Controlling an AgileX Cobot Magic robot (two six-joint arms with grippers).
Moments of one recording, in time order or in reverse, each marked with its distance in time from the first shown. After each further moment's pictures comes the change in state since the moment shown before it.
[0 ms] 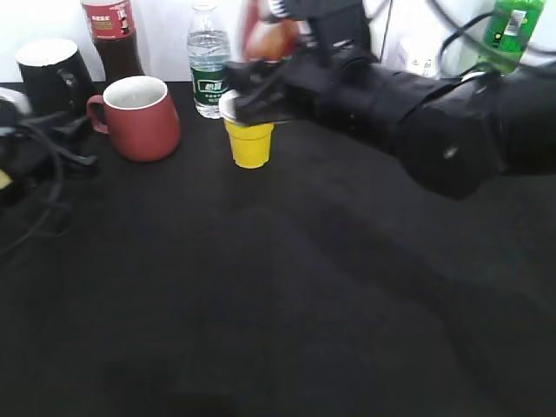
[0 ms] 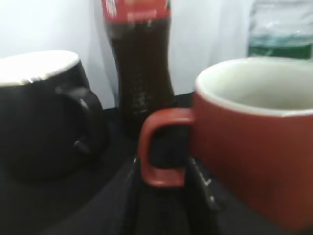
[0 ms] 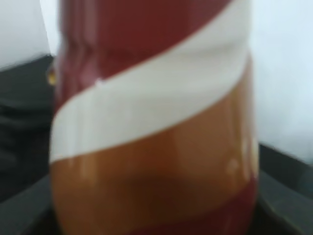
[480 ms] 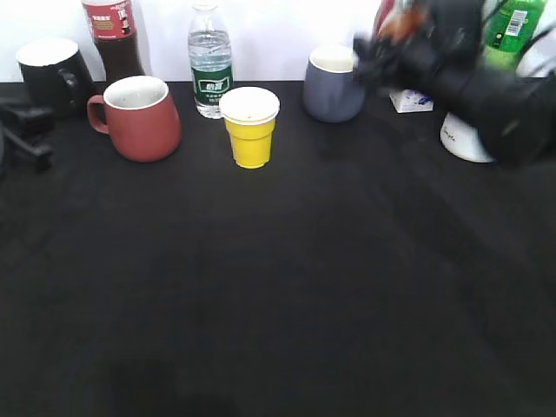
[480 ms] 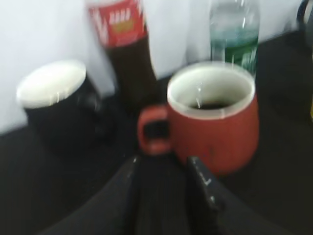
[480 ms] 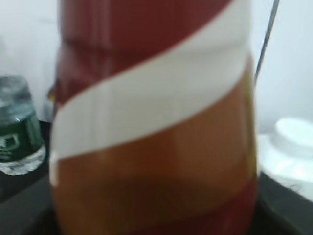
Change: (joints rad) left arm -0.024 -0.531 0.082 0.159 0.705 -0.089; right arm -0.302 0.129 0.000 0.037 -0.200 -0.046
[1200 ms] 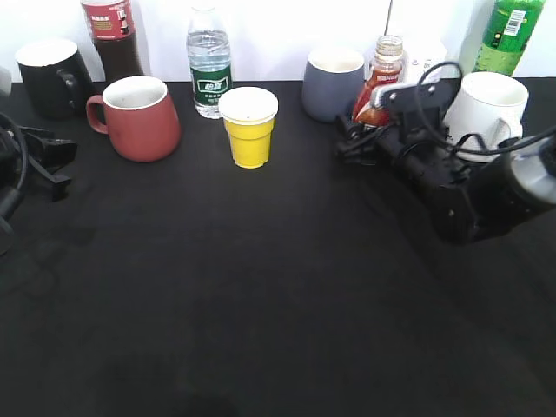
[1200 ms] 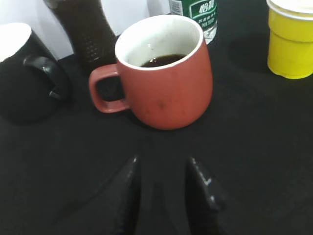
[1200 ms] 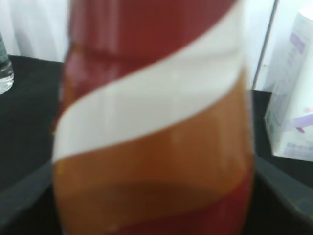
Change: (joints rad) left arm -0.083 -0.026 0.001 0.011 0.152 -0.006; right arm 0.000 0.311 0.009 0.016 -0.297 0.025
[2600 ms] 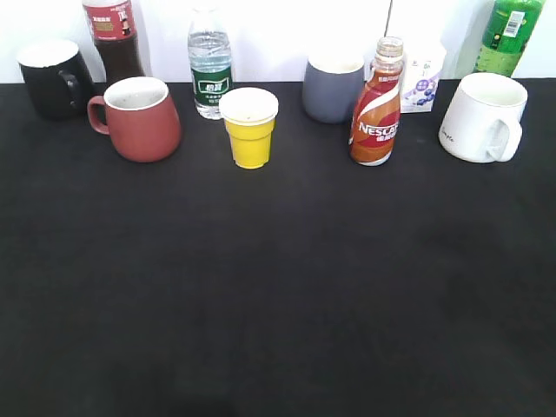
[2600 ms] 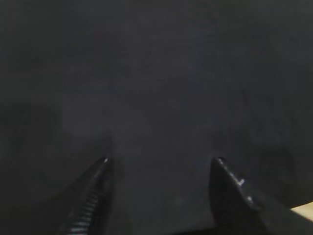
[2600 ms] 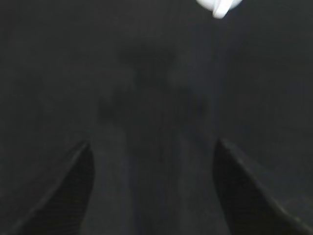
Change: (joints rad) left arm -0.070 -1.039 -0.193 -0.443 1.542 -0.057; right arm 0.000 -1.379 -0.033 -0.152 2.184 0.111
